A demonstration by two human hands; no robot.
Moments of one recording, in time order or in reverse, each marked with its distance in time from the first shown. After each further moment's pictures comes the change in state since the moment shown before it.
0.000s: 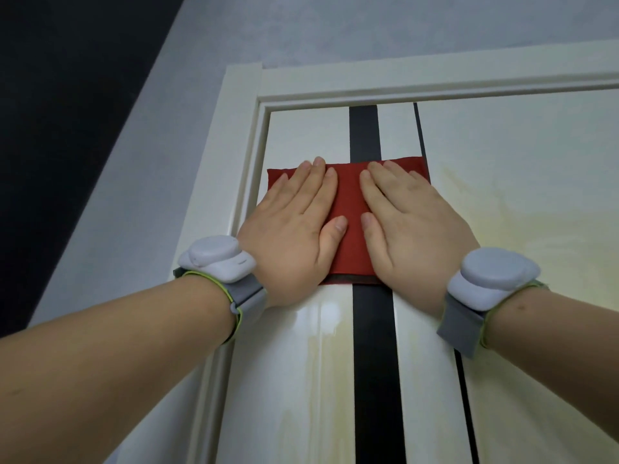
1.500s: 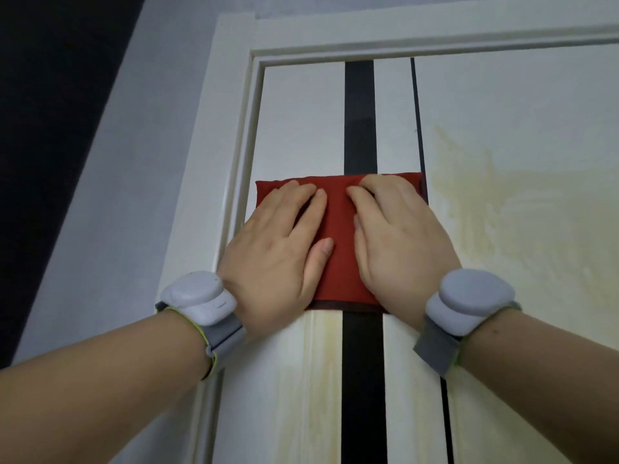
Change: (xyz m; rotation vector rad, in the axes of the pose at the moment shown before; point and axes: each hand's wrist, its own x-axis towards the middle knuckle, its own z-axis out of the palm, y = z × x) left_hand -0.075 0.025 -0.018 -0.049 0.000 0.019; right_hand -0.053 -0.037 -0.016 0.097 0.017 0.037
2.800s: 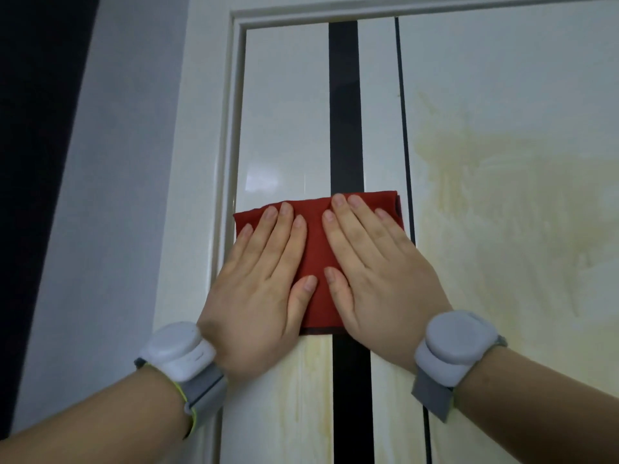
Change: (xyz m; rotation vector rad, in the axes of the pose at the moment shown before) left_hand -0.077 0.024 -0.005 -0.020 -0.103 -0.015; right_hand -0.072 -0.038 -0.029 -0.081 -0.218 -0.053
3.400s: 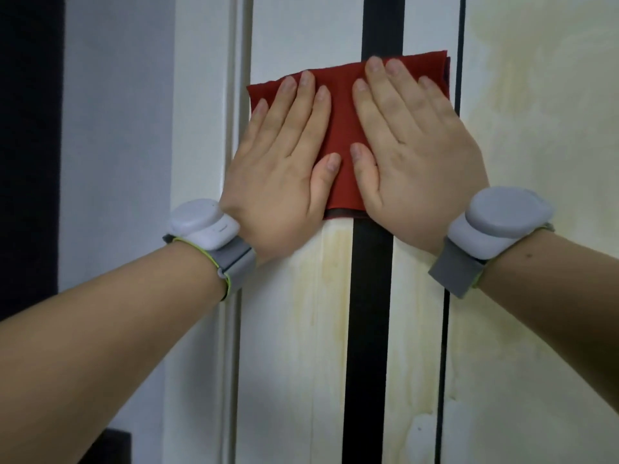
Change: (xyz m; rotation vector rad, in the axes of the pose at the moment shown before) left_hand 0.021 -0.007 0.009 0.032 0.030 -0.045; right_hand 0.020 0.012 0.014 -0.087 0.088 0.018
